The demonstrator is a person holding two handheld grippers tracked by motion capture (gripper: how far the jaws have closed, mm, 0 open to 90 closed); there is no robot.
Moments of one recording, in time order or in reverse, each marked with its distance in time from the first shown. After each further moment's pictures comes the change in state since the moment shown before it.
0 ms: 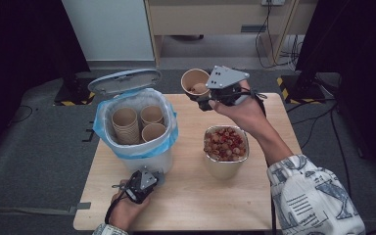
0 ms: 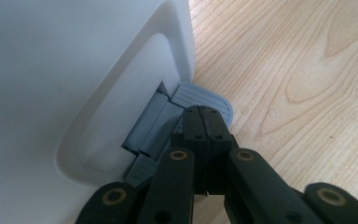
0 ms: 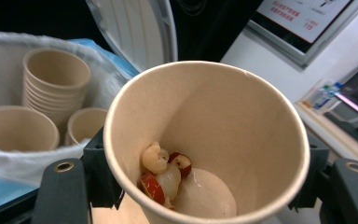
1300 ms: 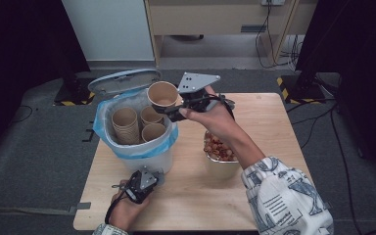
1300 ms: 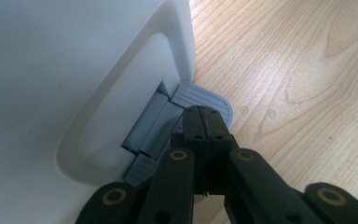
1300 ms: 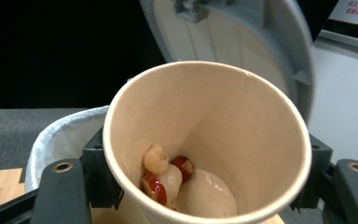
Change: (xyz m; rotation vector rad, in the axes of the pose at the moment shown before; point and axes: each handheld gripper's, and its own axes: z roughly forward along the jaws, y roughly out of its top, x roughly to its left) left arm 0.000 0.000 0.000 -0.001 0.000 -0.002; right arm 0.045 0.021 0.051 -0.128 0.245 0.194
